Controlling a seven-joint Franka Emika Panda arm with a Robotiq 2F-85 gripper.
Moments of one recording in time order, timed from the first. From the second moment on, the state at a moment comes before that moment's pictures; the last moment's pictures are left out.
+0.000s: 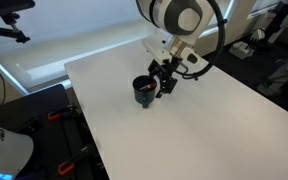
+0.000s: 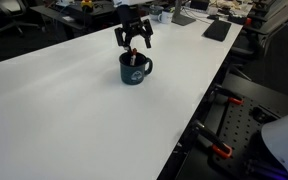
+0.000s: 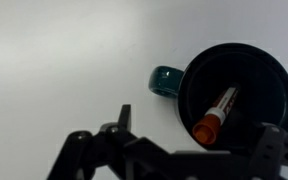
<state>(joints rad) -0.05 0.56 -0.06 -1.85 0.01 1.96 0.10</state>
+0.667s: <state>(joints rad) -0.06 0.59 -0.07 -1.82 0.00 1.96 0.10</state>
